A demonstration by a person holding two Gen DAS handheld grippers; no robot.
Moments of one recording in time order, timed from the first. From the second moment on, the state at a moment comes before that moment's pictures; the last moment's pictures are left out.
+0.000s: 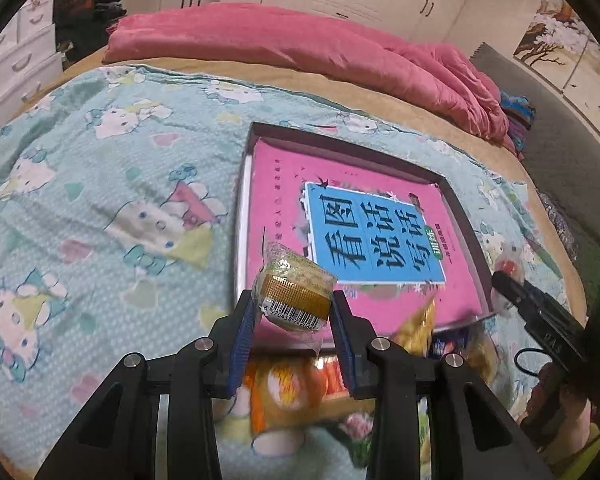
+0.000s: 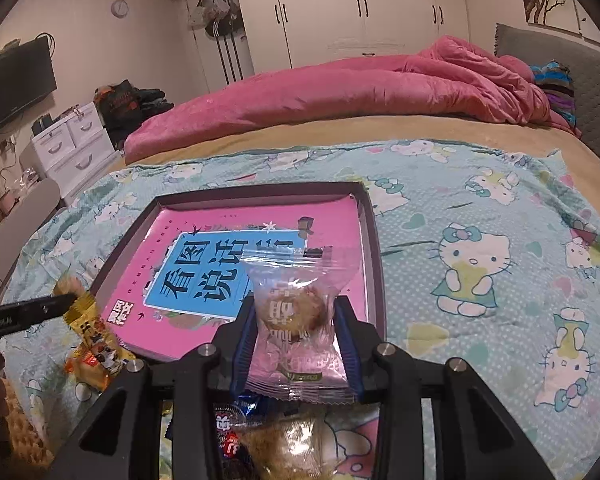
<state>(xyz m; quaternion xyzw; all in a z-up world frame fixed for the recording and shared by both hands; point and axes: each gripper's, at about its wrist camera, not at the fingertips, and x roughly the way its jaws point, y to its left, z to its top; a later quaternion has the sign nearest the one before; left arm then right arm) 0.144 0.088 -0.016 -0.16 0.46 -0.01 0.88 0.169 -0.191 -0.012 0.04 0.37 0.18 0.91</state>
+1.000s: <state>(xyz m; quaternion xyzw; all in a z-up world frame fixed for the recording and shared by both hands) 0.175 0.079 -0.048 -0.18 0.49 -0.02 0.85 0.185 -0.194 -0.042 0.04 0.41 0.16 0.90</state>
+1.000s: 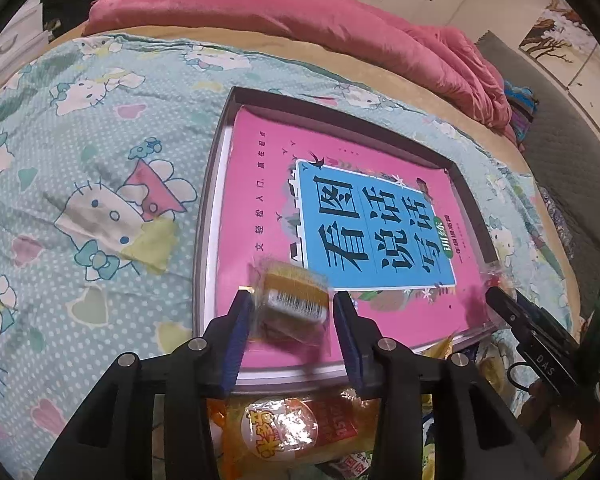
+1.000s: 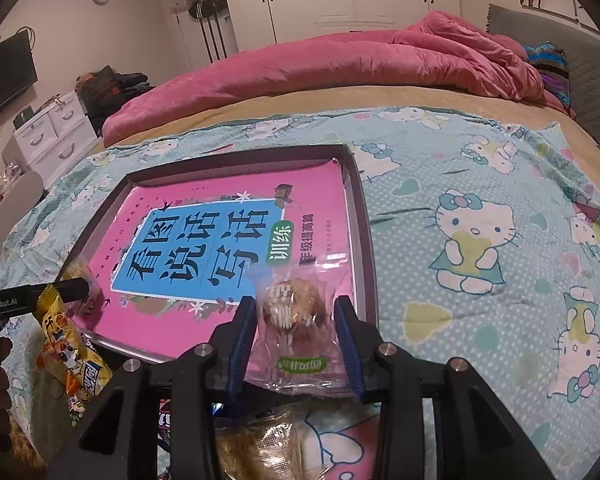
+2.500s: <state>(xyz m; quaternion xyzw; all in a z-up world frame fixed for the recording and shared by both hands) 0.129 0.080 0.012 -0.19 0.44 -0.06 0.87 0.153 -0.228 -0.016 0.04 0.37 0.11 0.92</state>
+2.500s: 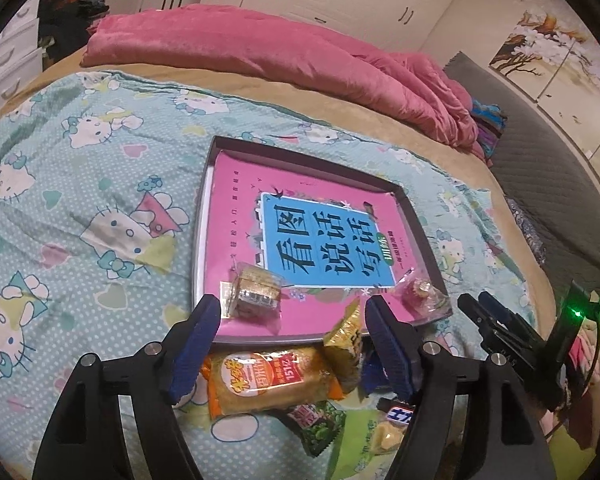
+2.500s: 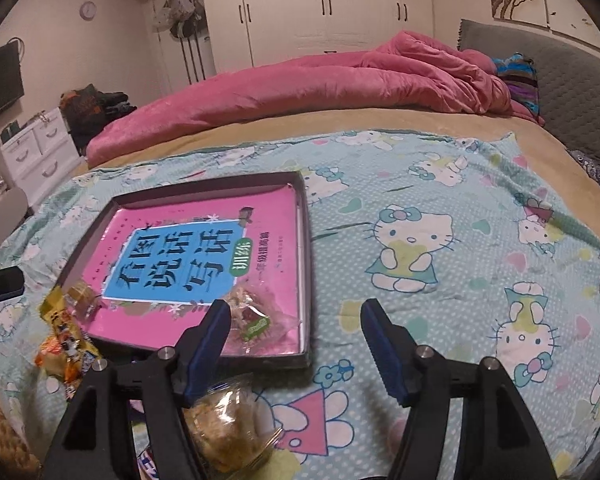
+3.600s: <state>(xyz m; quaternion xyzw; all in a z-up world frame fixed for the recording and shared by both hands) 0.106 0.052 0.013 -0.17 0.47 -0.11 0.86 0.108 -0.212 -0.021 0.01 0.40 0.18 0.90</state>
